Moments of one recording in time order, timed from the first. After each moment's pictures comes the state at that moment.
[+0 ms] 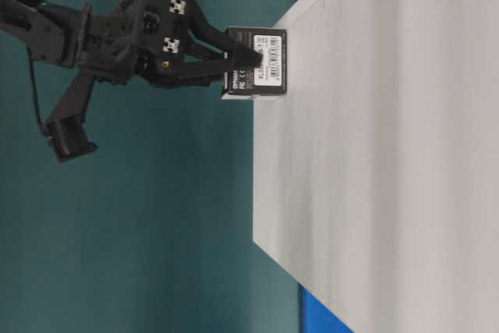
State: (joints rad) left arm 0.00 -0.99 1.00 0.01 0.11 -0.04; right arm -0.40 0.11 0.22 0.03 0.98 -0.43
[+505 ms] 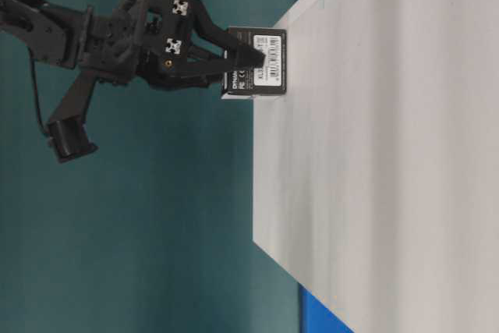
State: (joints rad) left arm 0.00 -0.99 1.00 0.01 0.11 -0.04; right arm -0.40 0.10 0.21 0.03 0.98 -0.43
